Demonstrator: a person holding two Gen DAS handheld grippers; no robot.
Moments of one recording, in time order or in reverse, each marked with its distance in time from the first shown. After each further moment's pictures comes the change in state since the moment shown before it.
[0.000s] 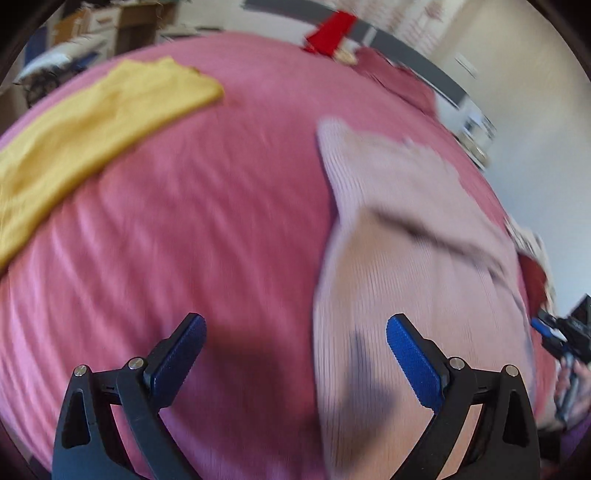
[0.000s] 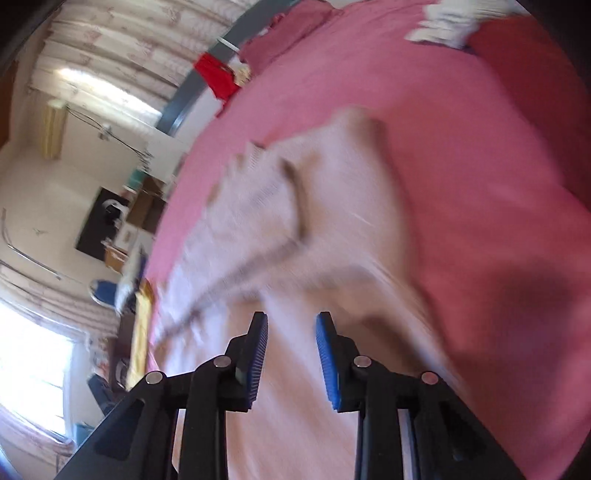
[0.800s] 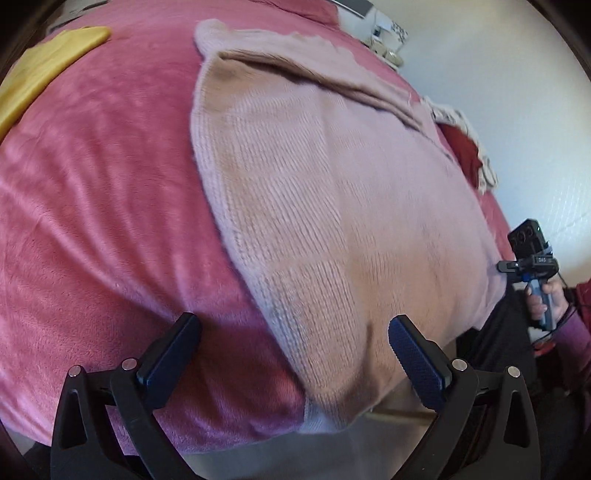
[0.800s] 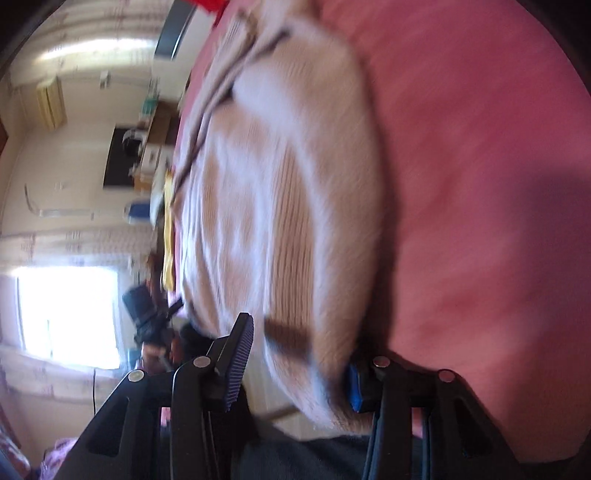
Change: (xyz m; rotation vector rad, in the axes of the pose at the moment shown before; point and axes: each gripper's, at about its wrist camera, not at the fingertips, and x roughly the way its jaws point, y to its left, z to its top) left arm -0.012 -0.035 -0.072 0.275 0.273 -0.231; right arm 0.030 -0.059 -0.079 0.030 0.503 0.215
